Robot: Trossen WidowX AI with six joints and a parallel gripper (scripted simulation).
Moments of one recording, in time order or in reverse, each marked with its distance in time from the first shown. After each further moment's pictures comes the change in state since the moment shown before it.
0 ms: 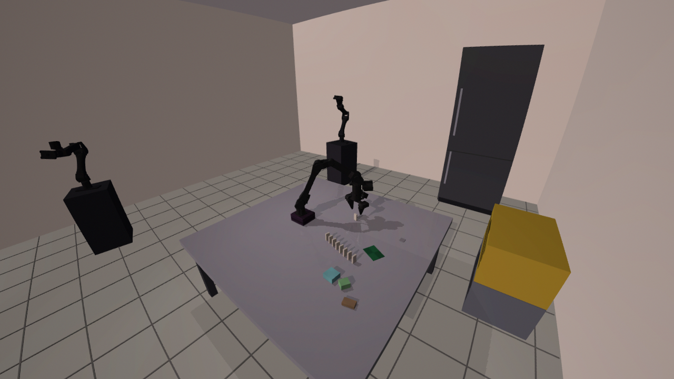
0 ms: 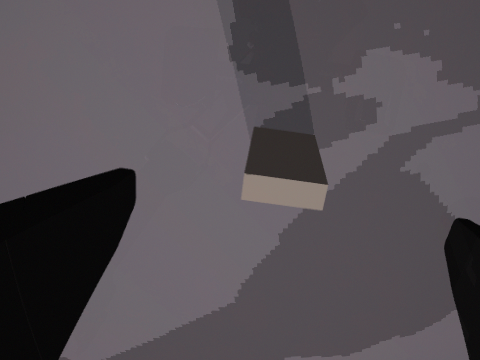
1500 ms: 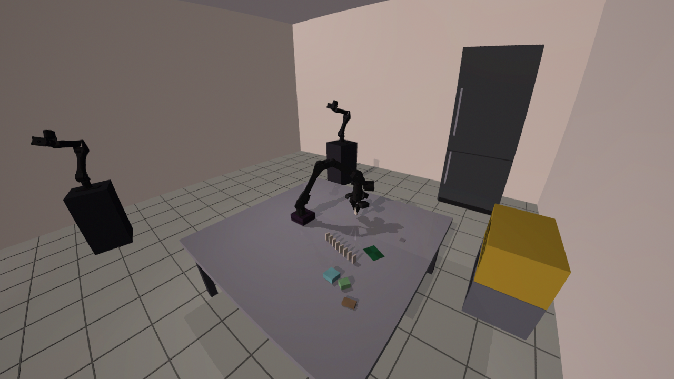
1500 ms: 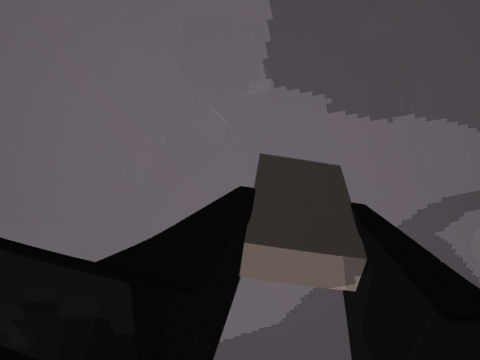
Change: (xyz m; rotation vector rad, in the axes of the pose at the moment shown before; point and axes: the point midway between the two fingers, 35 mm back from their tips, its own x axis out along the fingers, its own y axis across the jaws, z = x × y) arm -0.006 0.000 0.000 -0.001 0.037 0.028
